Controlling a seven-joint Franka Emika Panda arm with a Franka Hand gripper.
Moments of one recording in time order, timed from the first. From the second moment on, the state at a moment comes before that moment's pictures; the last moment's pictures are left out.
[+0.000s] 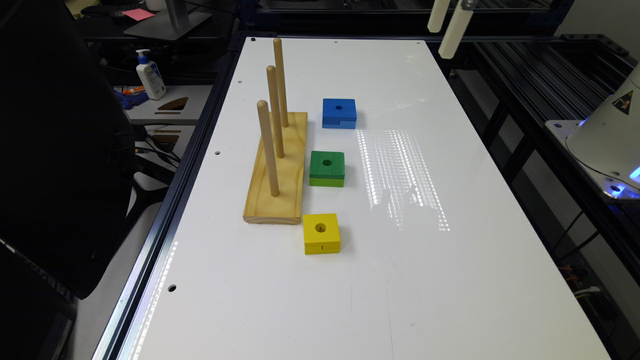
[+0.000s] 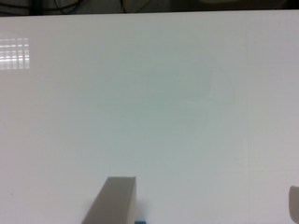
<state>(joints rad) -0.15 -0.47 0.03 -2.73 0.01 2.31 0.67</state>
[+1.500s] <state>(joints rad) -0.29 -0.21 0.03 -2.49 0.01 2.31 0.53</state>
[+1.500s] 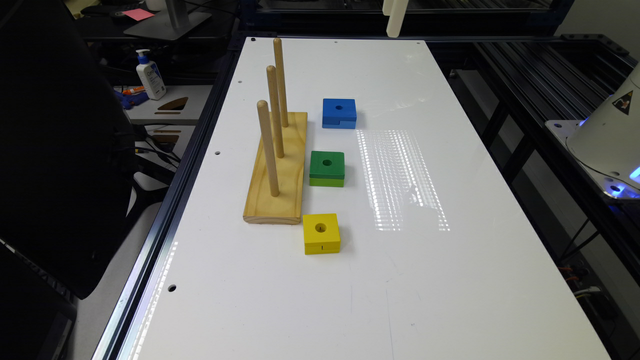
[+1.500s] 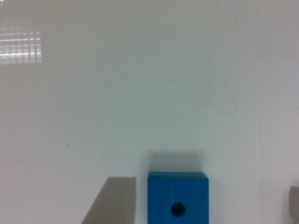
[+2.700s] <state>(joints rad) -0.32 -0.08 0.03 -2.46 0.01 2.41 0.50</state>
